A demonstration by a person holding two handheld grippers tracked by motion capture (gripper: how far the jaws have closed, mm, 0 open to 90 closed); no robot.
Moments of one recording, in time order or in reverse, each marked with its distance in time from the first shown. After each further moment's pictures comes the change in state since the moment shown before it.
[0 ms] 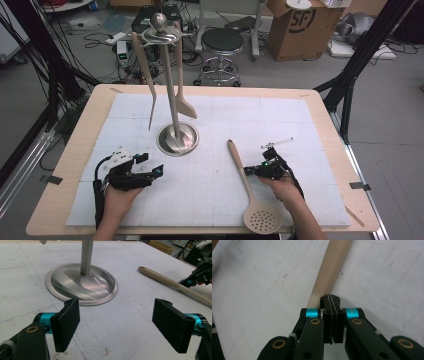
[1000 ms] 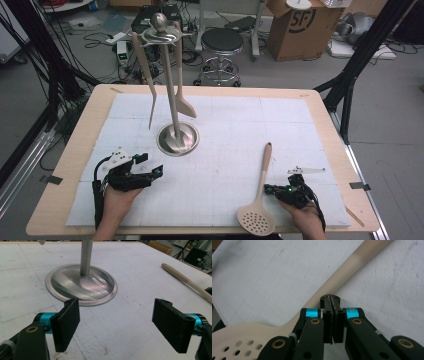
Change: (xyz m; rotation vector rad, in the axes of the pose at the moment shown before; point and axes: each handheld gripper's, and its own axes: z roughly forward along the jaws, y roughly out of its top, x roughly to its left) left arm 0.000 0.000 -0.003 -0.006 0.002 0.003; right arm 0.006 -0.080 -0.048 -0.159 -0.088 0.049
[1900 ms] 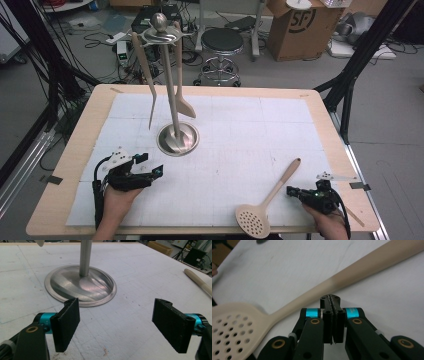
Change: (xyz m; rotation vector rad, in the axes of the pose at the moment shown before) left arm -0.002 0.002 0.000 -0.008 -0.009 0.005; right arm -0.037 -0.030 -0.048 -0.081 0.008 0.053
